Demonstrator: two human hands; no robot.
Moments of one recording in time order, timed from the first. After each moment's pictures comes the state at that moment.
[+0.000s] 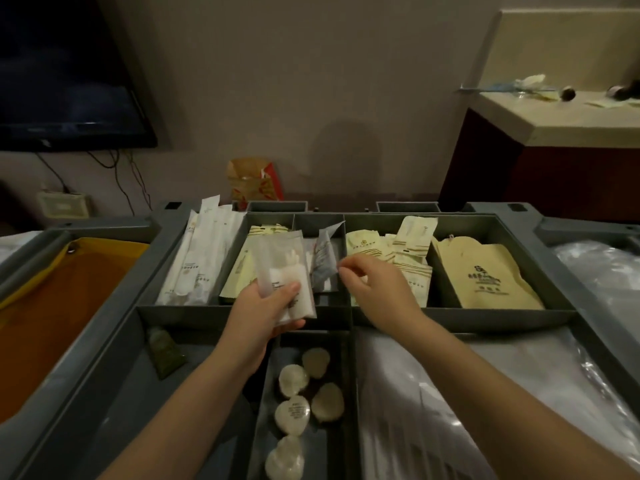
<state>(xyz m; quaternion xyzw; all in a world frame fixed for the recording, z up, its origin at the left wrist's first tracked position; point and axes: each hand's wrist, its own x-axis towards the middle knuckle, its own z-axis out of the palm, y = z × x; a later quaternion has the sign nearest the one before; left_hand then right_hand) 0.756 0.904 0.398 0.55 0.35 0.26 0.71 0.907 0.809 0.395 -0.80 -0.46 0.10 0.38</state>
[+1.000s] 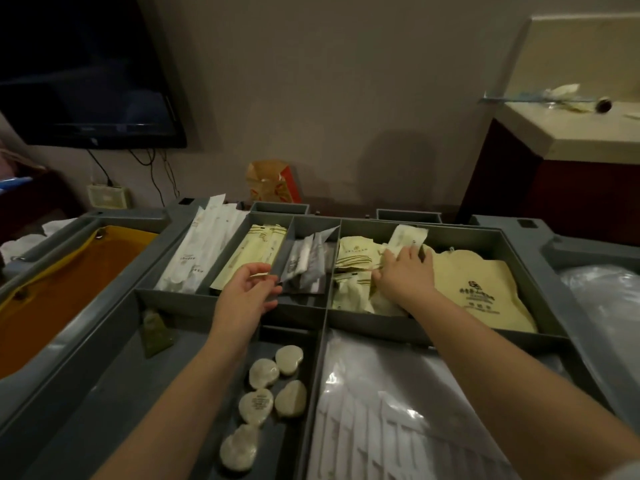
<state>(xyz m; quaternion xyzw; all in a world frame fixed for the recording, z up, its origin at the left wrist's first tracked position) 0.780 0.883 0.394 0.58 0.43 0.36 0.59 1.029 0.821 0.350 -0.91 -0.42 0.04 -0.01</state>
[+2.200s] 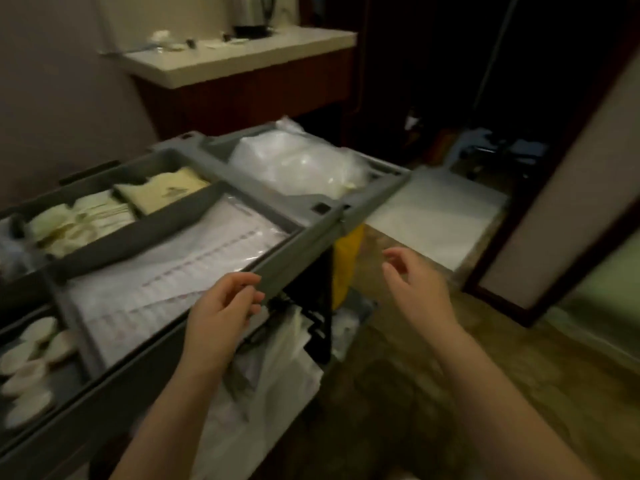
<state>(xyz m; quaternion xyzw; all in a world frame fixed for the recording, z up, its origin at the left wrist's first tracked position) 0.727 0.600 0.376 0.77 0.10 0.06 0.62 0.762 0.357 0.357 -0.91 0.04 -0.09 0.41</state>
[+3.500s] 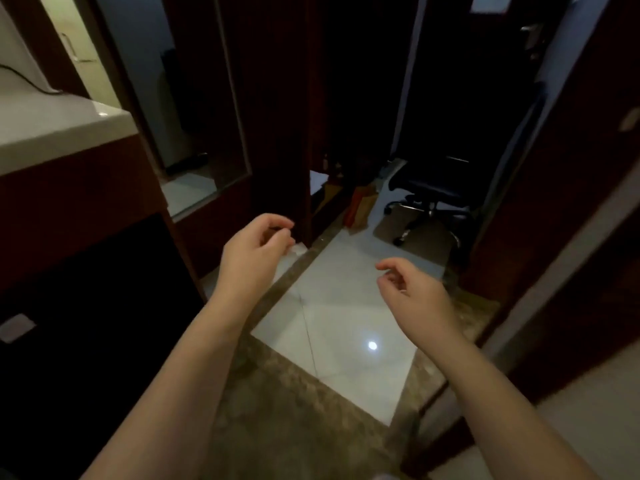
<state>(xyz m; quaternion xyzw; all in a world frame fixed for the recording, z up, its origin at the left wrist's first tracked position) 1.494 0.035 0.432 0.82 -0.09 0.04 0.56 1.418 -0.159 0.387 -0.90 0.12 -0.13 0.39</state>
